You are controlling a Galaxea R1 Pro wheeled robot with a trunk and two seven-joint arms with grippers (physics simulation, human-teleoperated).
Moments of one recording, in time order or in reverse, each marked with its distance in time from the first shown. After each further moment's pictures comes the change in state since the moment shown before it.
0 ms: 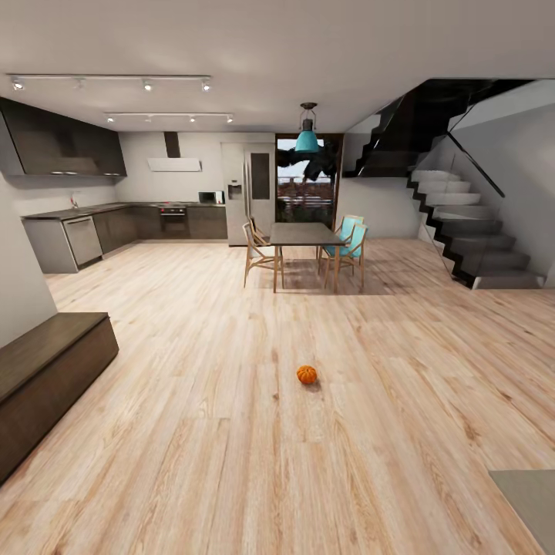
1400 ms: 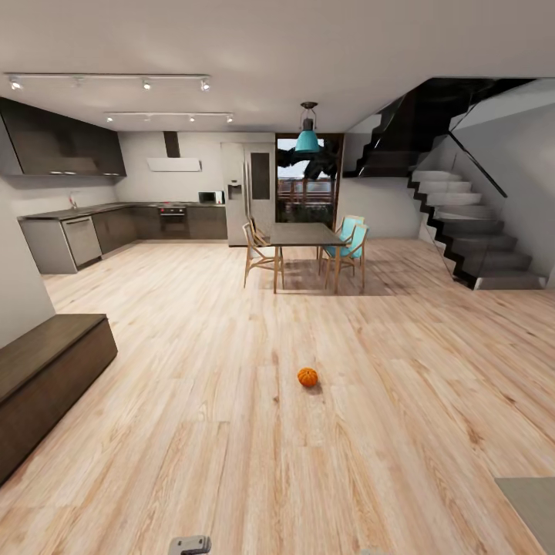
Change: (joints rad) left arm -0.169 -0.064 0.000 -0.442 0.005 0.365 0.050; right arm -0.259 0.081 -0.010 -0.489 -0.066 0.572 -0.091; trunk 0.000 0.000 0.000
